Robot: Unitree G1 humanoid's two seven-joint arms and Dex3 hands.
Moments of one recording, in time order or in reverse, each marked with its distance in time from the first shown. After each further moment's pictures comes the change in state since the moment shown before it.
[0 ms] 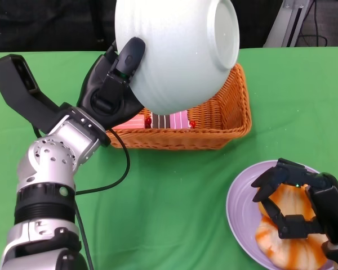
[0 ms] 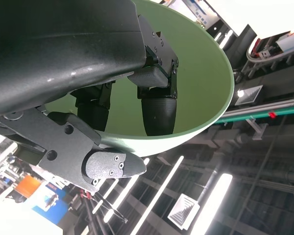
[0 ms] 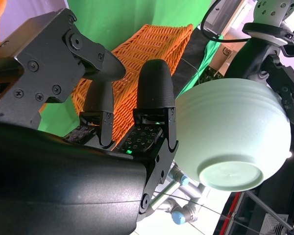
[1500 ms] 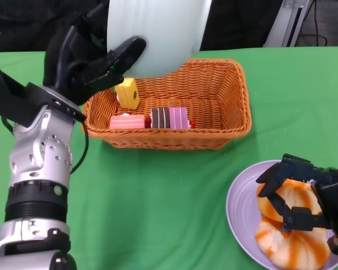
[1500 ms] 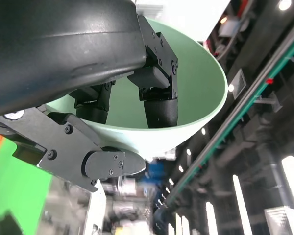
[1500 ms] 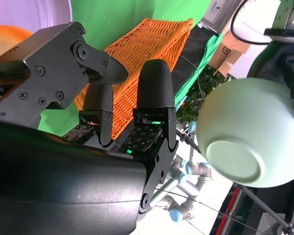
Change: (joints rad) left arm 0.010 0.061 -0.121 -0.062 0.326 -0.694 -0.034; right arm 0.005 -0.025 0.025 -0.047 0.086 0.016 0.061
